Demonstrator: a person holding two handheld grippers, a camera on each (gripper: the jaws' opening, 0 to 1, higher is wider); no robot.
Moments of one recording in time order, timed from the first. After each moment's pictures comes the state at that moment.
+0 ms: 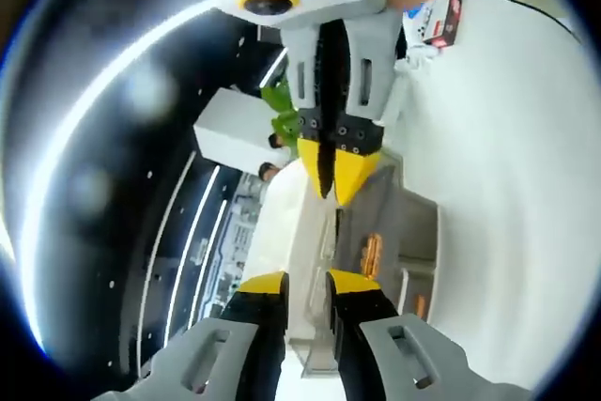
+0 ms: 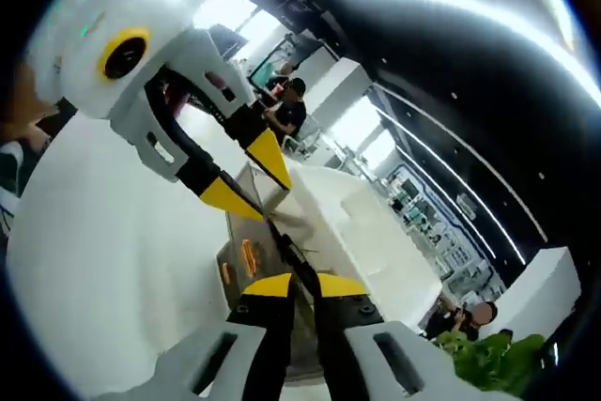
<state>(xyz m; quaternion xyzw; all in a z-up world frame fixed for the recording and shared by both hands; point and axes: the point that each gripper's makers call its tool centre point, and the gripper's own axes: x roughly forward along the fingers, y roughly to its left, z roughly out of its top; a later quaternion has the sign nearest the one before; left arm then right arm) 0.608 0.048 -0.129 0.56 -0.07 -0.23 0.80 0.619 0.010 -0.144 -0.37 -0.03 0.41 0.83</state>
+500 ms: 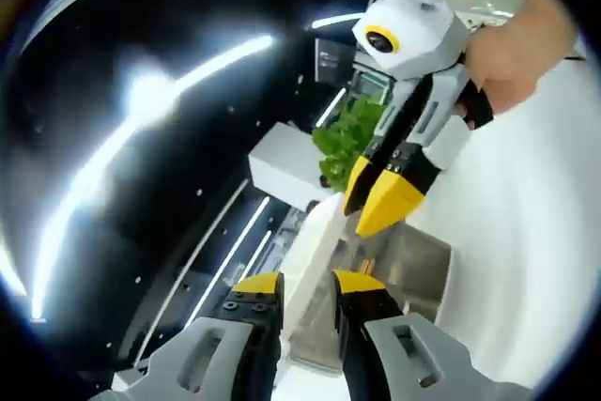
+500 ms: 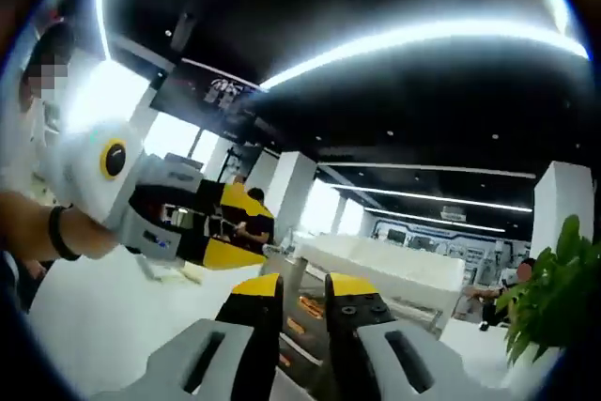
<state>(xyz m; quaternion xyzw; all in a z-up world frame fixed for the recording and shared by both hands) 0.556 0.045 -0.119 0.48 -0.20 -0.19 0.84 0.553 0.009 -0.130 -0.08 -0.17 0.42 0.88</state>
